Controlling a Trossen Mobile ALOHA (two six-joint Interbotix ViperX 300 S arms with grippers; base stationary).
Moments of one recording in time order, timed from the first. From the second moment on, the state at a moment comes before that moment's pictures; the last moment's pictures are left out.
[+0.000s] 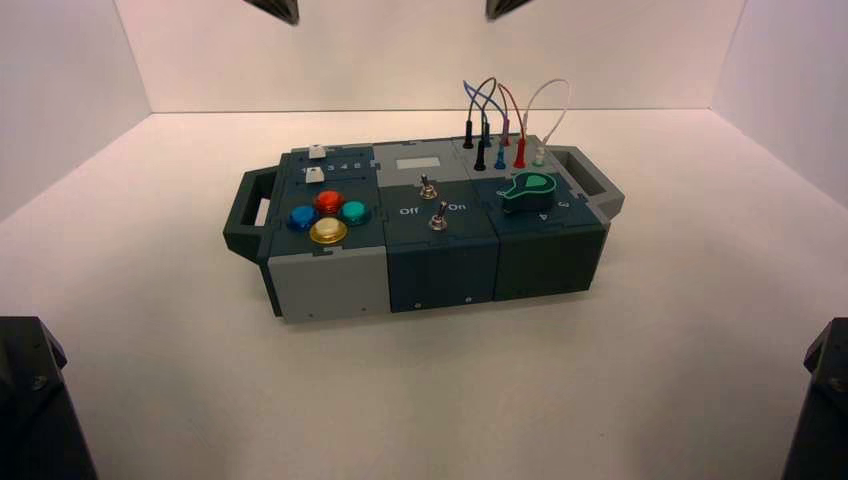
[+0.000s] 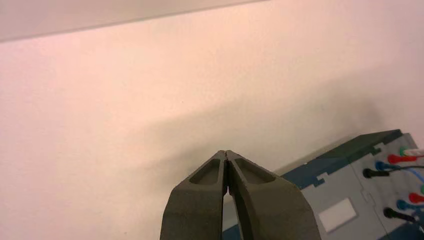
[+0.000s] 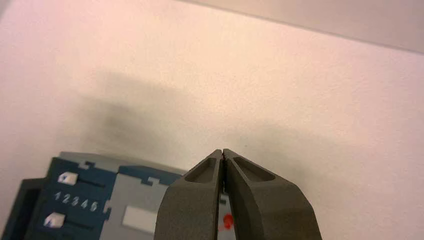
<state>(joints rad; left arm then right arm) -0.26 0.07 0.39 -0.21 0.51 0.12 0.40 0.15 0.28 0.13 0.52 0.01</state>
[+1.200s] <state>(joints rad) -0.37 0.38 0.35 -0.31 0.54 0.12 0.40 0.51 0.13 0.15 0.56 0.01</state>
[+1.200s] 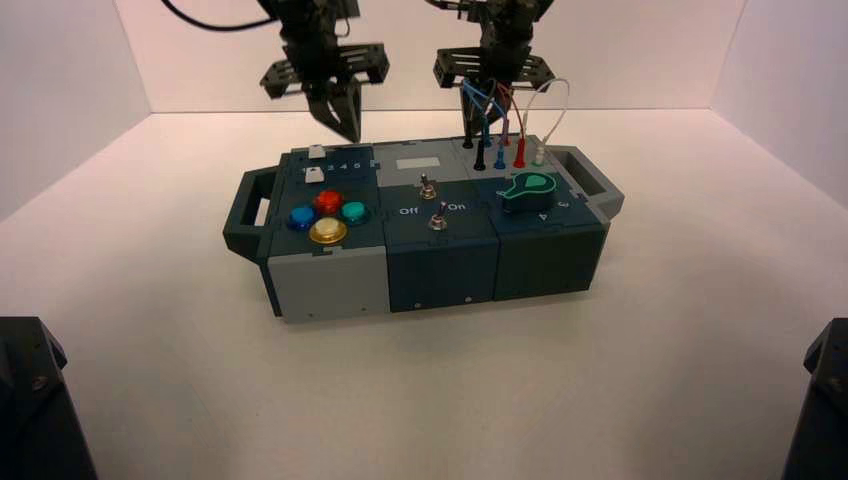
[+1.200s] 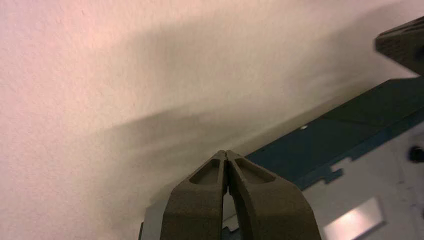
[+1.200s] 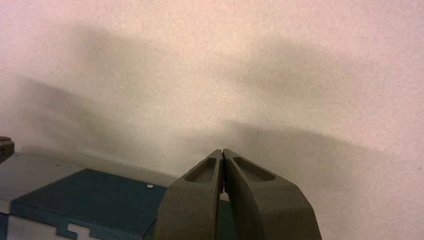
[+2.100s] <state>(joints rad) -0.38 0.34 0.47 -0.31 0.53 0.13 0.41 0.46 0.28 0.18 0.55 0.01</state>
